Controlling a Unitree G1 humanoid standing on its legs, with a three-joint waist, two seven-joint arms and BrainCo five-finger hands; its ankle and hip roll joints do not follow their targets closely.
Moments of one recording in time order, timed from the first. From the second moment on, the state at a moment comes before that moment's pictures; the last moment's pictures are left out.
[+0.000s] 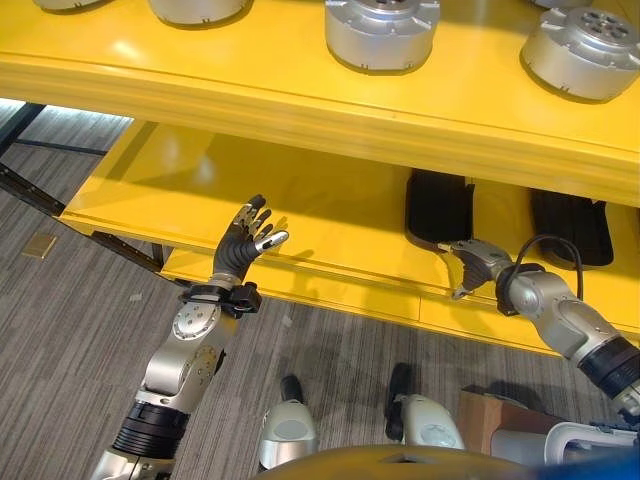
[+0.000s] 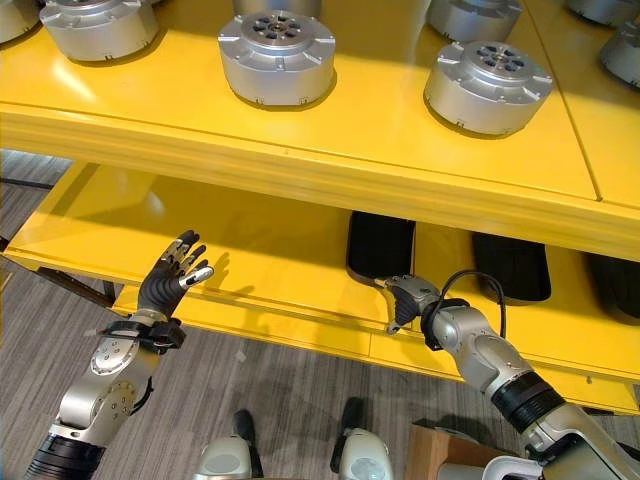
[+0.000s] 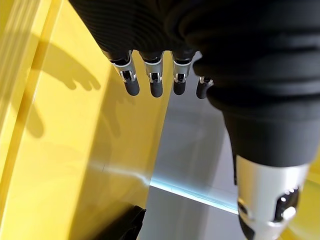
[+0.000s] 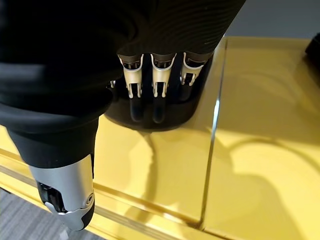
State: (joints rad) left arm -0.01 0.48 -0.10 -0.16 -0.64 0.08 0.11; right arm -0.36 -0.80 0.56 0.18 -0.57 0.10 0.22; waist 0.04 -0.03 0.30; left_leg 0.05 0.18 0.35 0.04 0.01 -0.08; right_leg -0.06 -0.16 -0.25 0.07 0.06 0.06
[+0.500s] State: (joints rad) left arm 0.00 0.48 -0.10 -0.16 -0.64 0.10 0.09; right arm -0.35 -0.79 0.52 0.18 -0.58 0.11 0.19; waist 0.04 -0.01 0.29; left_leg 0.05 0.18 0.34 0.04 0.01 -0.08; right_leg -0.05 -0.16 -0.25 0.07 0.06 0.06
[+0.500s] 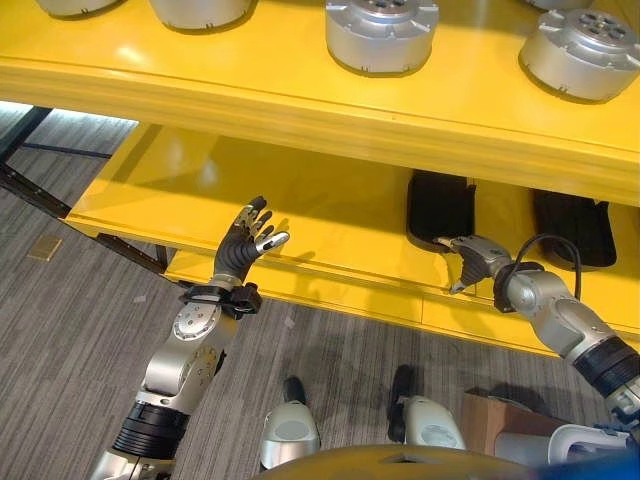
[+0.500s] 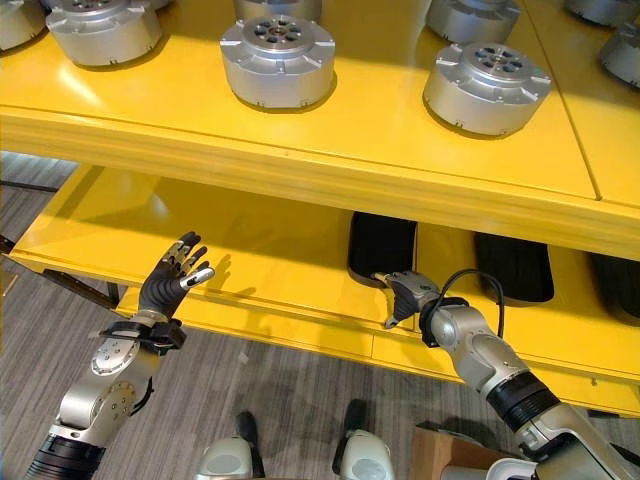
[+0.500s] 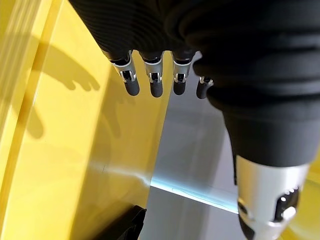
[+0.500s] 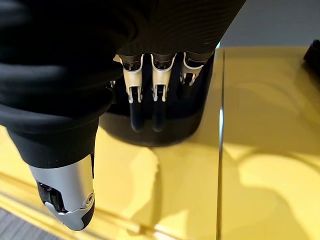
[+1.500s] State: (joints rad) left arm 0.05 0.47 -0.10 -0.16 -0.65 0.10 0.12; right arm -0.20 -0.75 0.25 -0.03 -0.69 0.10 -0.23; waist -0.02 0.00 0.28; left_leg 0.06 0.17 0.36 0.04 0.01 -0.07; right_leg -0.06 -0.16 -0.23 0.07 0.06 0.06
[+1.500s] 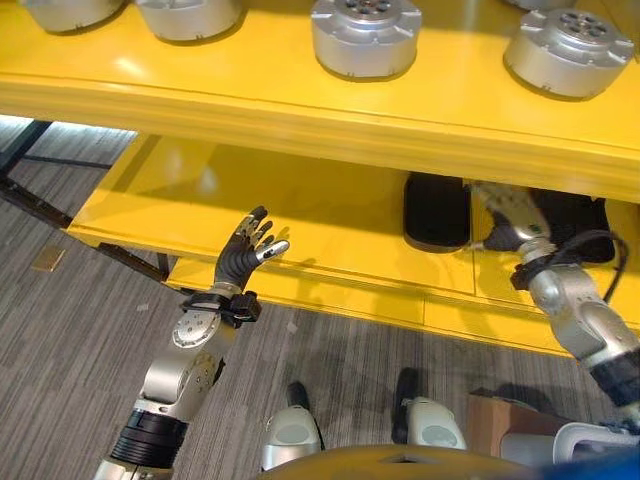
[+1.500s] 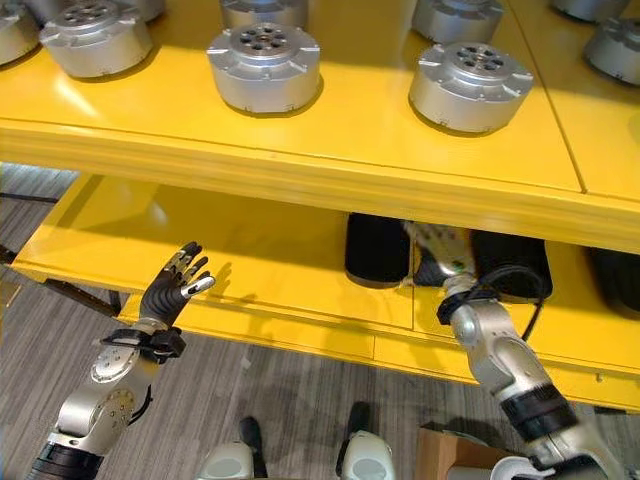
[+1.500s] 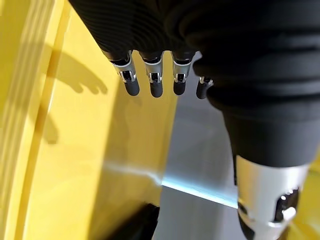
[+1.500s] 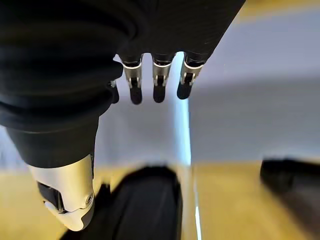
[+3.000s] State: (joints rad) left arm 0.43 0.67 -0.06 -0.24 -0.77 -0.16 -0.50; right arm 0.35 -0.67 -0.09 -0.24 0.35 -0.11 -0.22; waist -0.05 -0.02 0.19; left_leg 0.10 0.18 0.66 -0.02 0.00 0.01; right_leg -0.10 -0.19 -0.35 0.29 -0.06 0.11
